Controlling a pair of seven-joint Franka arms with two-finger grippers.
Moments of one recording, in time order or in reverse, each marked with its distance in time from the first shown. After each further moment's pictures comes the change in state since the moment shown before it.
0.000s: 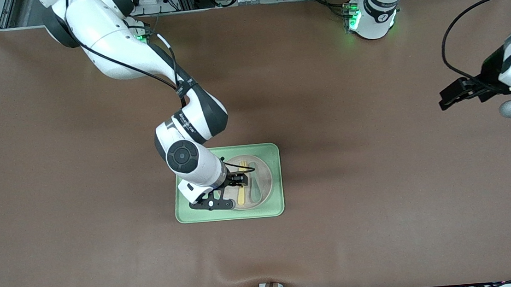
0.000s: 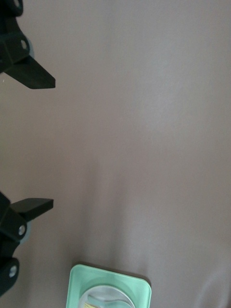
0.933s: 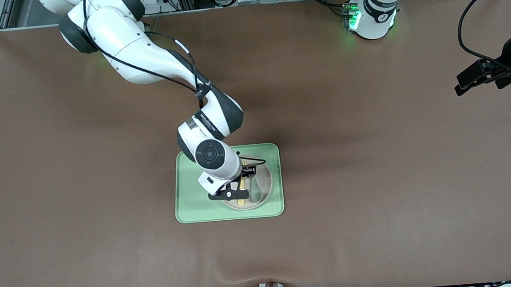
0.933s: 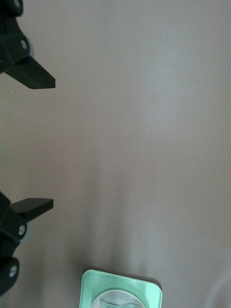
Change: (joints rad) left arm 0.030 -0.042 -0.007 -0.005 0.000 -0.054 0.034; right arm 0.060 0.063 -0.001 0.001 -0.010 -0.002 0.021
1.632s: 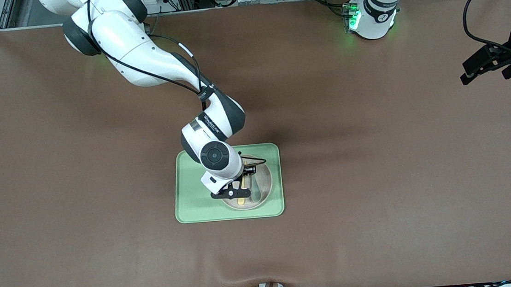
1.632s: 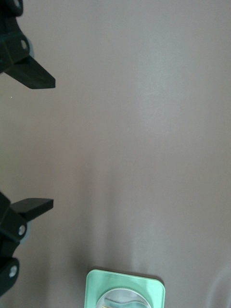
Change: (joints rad) left arm 0.081 -0.097 -0.076 -0.091 0.000 0.028 0.035; right arm 0.012 0.029 -0.001 -0.001 -0.008 -0.005 0.000
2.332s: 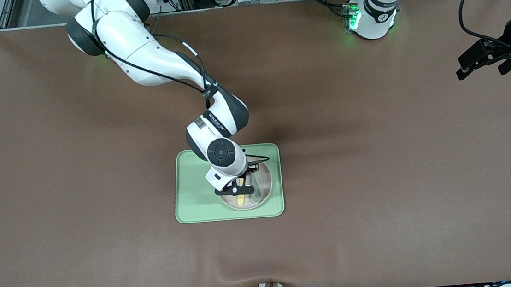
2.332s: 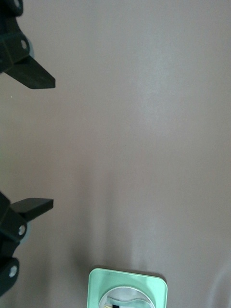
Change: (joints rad) left arm 0.001 -0.017 -0.008 -0.013 0.000 0.006 0.000; right arm 0.017 0.009 0.000 0.000 -0.018 0.000 0.028
